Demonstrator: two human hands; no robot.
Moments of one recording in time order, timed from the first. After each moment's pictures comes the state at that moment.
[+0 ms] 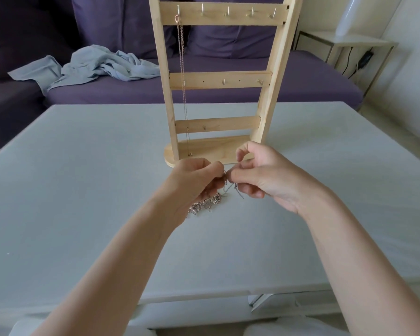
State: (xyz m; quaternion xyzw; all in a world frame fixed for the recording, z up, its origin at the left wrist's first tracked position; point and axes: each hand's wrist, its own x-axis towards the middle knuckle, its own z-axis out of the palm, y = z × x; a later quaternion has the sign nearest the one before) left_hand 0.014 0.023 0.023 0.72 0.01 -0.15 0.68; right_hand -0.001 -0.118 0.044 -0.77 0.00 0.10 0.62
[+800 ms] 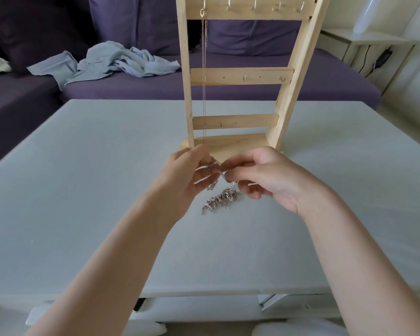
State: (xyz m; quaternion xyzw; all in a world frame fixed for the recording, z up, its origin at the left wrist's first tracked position) left_hand 0.019 0.050 0.027 0.59 0.06 -0.12 0.79; right_hand 0.004 -0.093 0.041 -0.79 -0.01 0.14 0.60
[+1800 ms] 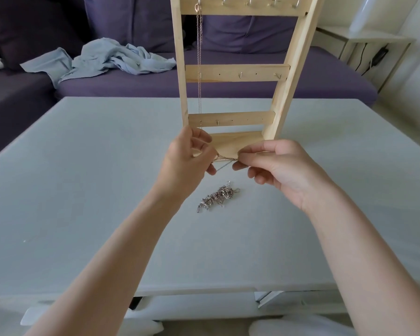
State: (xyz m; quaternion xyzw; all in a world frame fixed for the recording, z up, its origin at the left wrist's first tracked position) left_hand 0.016 0.045 0.027 0.79 -0.06 0.05 0.61; right_hand 0.004 -0.109 0.038 -0.74 0.05 0.05 0.67
